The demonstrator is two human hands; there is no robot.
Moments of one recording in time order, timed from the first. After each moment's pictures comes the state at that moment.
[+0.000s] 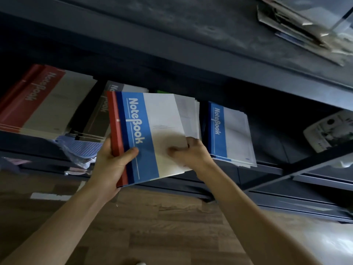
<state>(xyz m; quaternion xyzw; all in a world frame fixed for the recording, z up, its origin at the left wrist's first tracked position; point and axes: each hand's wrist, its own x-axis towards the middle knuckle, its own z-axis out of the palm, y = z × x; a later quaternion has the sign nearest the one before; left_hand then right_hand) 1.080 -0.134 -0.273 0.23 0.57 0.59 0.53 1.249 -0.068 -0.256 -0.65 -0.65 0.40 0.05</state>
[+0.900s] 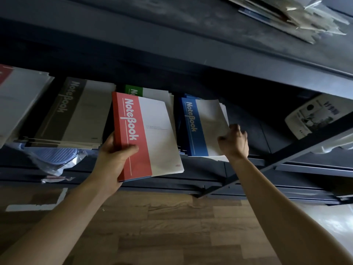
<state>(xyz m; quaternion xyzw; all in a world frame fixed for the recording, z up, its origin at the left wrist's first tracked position) 1.148 -0.097 -0.281 0.24 0.55 0.55 0.58 1.403 -0.006 -0.292 -0.83 -0.51 0.15 0.16</state>
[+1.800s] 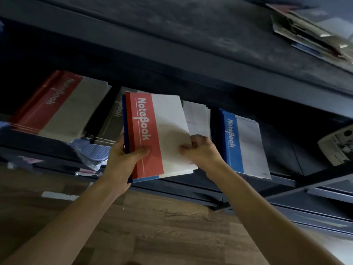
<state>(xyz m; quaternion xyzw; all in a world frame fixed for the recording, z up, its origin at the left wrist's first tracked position) 1.068 -0.117 -0.275 0.22 0.55 0.59 0.54 1.235 -0.053 -0.244 -0.65 -0.61 0.44 0.13</state>
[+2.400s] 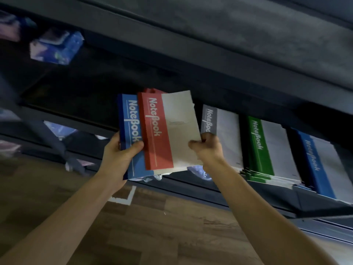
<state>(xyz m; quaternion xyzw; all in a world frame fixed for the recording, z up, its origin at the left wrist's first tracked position) 0.804 -0.140 -0.276 0.19 0.58 0.61 0.51 0.975 -0.052 -0.264 -0.69 -0.55 0.42 0.22</state>
